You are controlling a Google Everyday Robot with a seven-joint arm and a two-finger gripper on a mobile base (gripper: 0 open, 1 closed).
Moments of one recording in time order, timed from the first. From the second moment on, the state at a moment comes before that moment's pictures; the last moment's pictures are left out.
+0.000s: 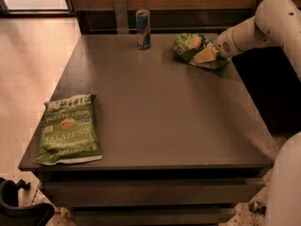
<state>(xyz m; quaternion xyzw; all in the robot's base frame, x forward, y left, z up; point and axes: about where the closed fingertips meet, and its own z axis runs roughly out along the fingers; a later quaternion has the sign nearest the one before) 0.766 -0.207 0.827 -0.37 0.84 0.14 0.37</state>
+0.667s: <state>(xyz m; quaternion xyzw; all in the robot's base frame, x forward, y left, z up) 0.731 -0.228 0.908 -0.39 0.82 0.09 0.41</state>
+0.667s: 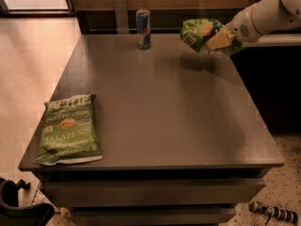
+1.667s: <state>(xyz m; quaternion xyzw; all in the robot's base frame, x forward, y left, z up) 0.631 -0.211 0.985 -0.43 0.78 0.09 0.44</state>
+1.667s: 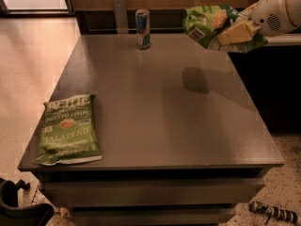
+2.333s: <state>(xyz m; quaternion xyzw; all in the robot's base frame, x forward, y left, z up) 0.553 -0.155 0.979 -0.47 0.76 0.11 0.44</state>
